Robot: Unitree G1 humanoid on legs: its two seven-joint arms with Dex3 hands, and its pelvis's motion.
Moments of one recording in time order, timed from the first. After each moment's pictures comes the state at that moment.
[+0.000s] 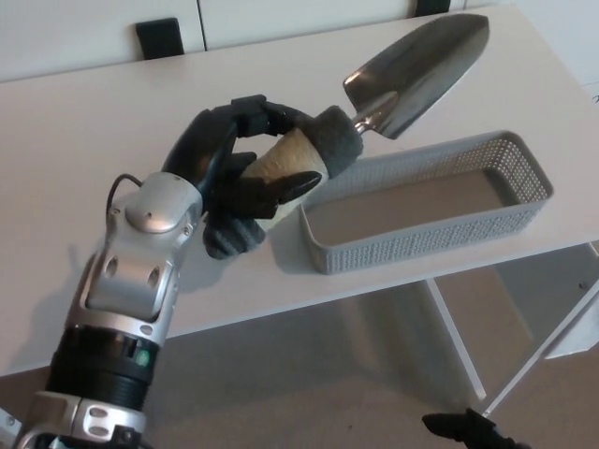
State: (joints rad) left_arm -0.57 0.15 -0.06 0.31 0.11 0.45 -0.22; right_arm 0.33 -0.25 0.23 0.26 -0.29 -0.14 -0.03
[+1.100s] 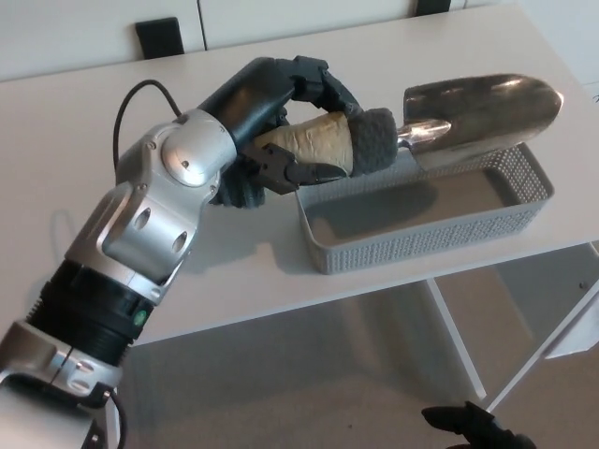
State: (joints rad) left_arm -0.74 0.31 -0.38 0.27 0.25 0.45 -0.30; right_arm 0.32 -0.26 0.24 0.23 -0.31 -0.11 -0.02
